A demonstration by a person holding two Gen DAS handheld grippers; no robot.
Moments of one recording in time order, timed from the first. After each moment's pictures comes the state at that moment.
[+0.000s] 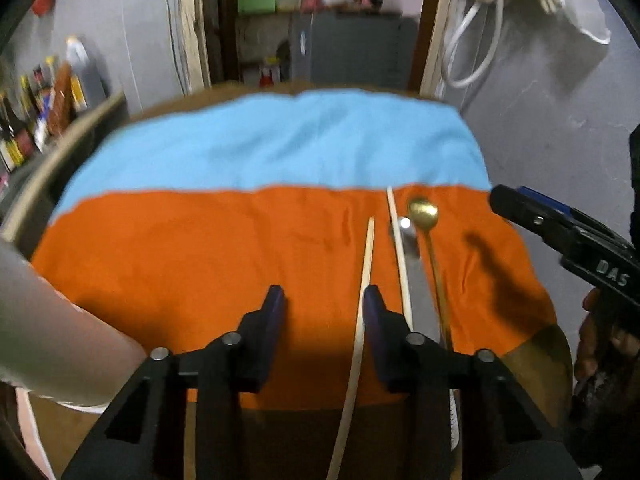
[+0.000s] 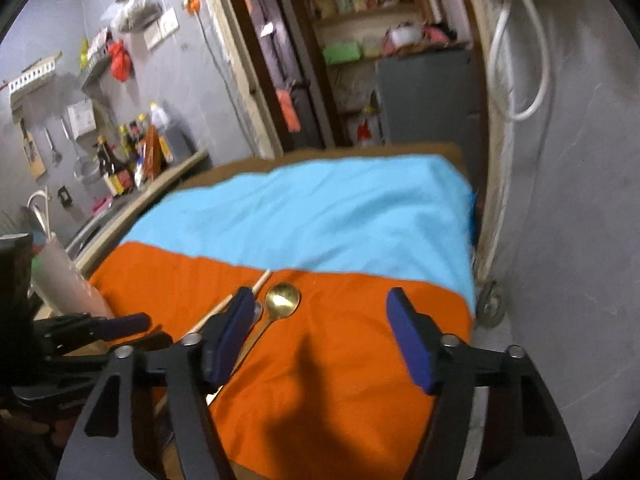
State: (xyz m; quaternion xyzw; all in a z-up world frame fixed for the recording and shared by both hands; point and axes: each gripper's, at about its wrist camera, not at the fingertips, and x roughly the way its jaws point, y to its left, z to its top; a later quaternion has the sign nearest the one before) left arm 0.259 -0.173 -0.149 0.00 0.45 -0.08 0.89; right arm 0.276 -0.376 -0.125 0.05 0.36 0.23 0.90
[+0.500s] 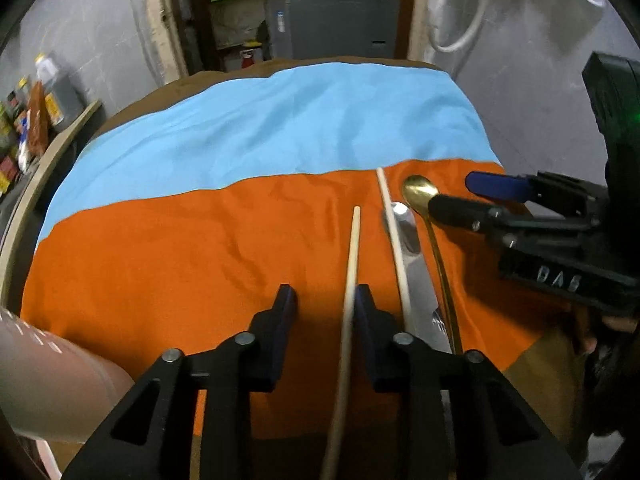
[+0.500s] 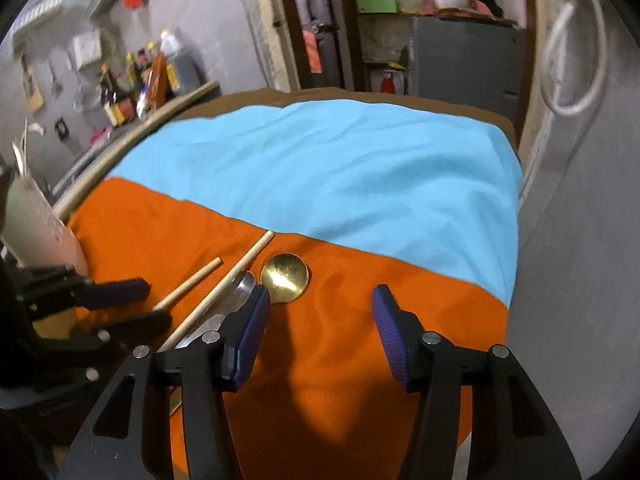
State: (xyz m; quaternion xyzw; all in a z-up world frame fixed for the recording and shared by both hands) left arm 0.280 -0.188 -0.162 0.05 0.48 -0.09 0.87; right arm 0.305 -0.340 -0.146 -0.04 0.43 0.26 0.86
